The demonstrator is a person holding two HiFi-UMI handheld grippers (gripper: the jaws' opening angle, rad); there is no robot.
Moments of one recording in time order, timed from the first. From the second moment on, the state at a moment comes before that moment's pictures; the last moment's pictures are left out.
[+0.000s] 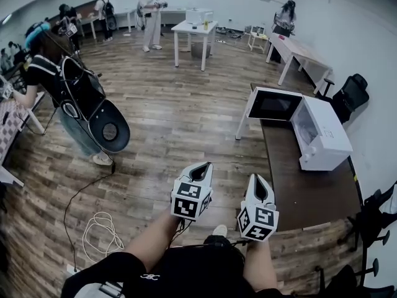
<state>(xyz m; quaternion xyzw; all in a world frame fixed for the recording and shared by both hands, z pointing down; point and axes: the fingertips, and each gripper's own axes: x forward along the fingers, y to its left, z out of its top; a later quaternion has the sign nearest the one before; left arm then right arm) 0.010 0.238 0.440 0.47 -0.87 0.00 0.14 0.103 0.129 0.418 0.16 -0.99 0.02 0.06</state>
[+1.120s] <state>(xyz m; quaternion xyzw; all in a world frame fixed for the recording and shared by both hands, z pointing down) -0.175 0.055 0.448 0.47 -0.87 0.02 0.15 -0.089 -0.063 0.427 0.15 -0.99 0.04 0.06</state>
